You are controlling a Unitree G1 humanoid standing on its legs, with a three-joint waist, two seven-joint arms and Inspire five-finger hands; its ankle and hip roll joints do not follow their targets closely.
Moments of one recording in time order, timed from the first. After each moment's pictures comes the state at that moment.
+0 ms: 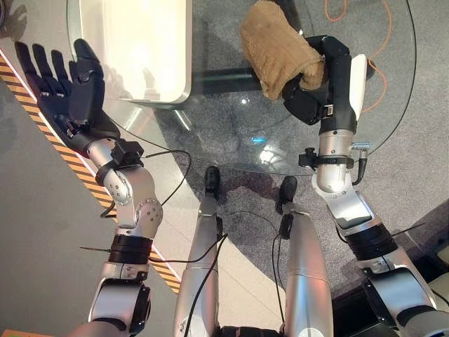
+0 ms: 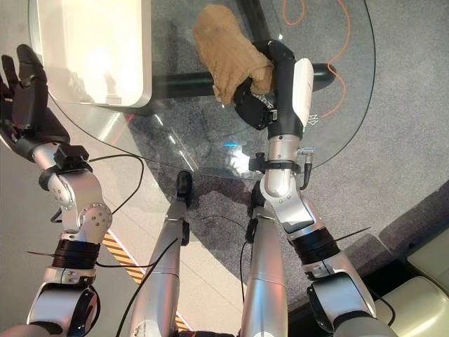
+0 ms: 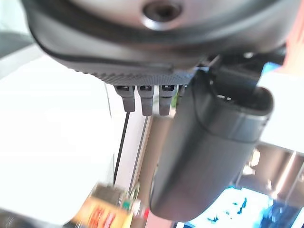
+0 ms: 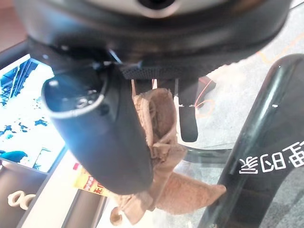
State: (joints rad) left arm -0.56 0.31 0.01 0.09 -0.76 -0.57 0.48; right arm -0.66 -0.43 0.29 0.09 -0.16 -0.07 -0.57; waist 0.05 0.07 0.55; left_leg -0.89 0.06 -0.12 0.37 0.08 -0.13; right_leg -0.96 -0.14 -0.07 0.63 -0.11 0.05
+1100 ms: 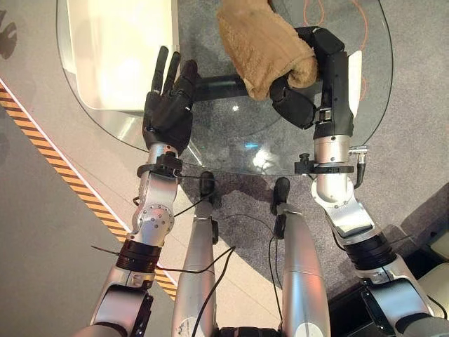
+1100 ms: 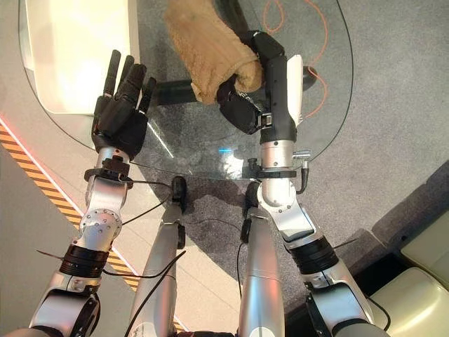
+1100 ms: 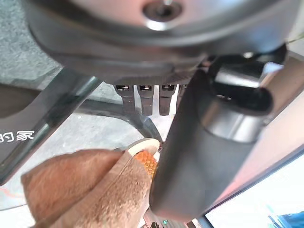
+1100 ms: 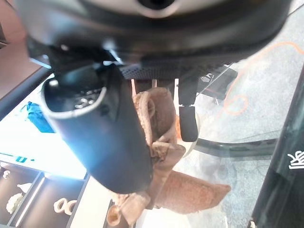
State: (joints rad) left arm -0.55 0.29 -0.13 0.05 -1.21 -0.17 0.11; right arm -0.61 -0.43 0.31 -0.02 -0.10 -0.17 -0.51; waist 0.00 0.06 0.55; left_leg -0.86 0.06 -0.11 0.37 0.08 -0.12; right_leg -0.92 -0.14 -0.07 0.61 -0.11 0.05
